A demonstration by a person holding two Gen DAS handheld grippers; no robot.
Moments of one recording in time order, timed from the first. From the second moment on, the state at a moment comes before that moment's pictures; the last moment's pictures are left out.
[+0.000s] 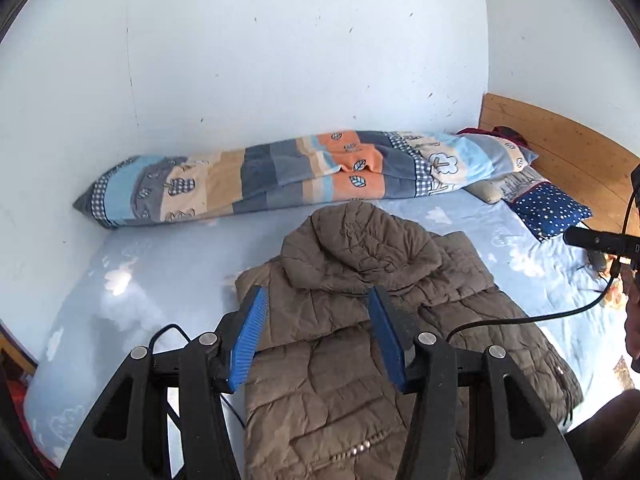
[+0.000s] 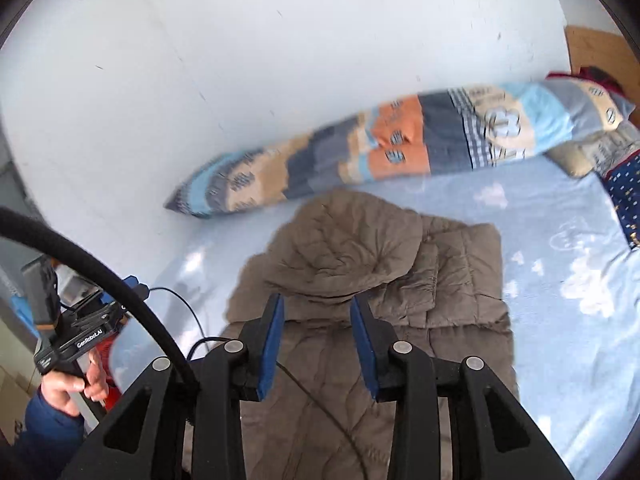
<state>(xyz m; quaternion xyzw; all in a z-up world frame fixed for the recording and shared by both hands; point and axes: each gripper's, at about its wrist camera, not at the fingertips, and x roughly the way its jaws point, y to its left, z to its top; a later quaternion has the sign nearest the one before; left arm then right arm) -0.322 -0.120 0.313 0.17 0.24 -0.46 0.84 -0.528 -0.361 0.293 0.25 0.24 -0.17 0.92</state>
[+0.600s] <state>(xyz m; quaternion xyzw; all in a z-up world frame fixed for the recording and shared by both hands) -0.553 0.041 0.568 0.16 0.02 -0.63 0.76 -0.824 -0.204 0.516 0.11 -0.03 -0.24 0.96</state>
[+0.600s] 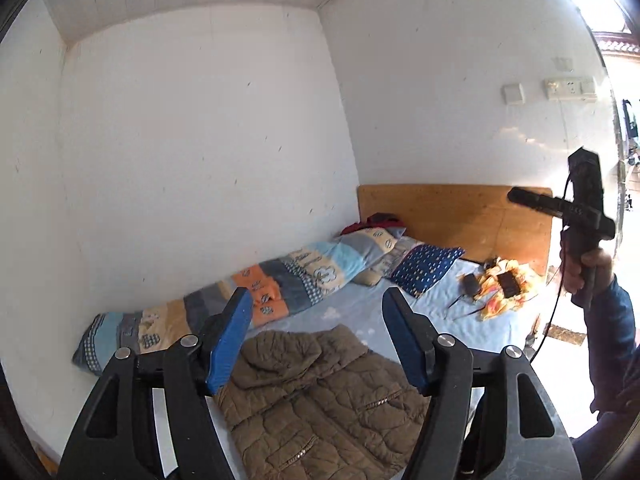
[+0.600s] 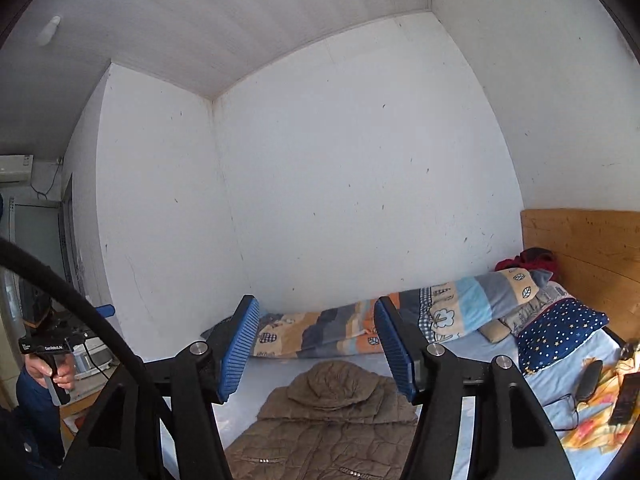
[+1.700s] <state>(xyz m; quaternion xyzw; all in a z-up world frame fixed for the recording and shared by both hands) -0.259 -0.199 0.120 0.18 0.41 -0.41 0.80 -0.445 -0.372 0.111 0.27 0.45 -0.25 0.81</state>
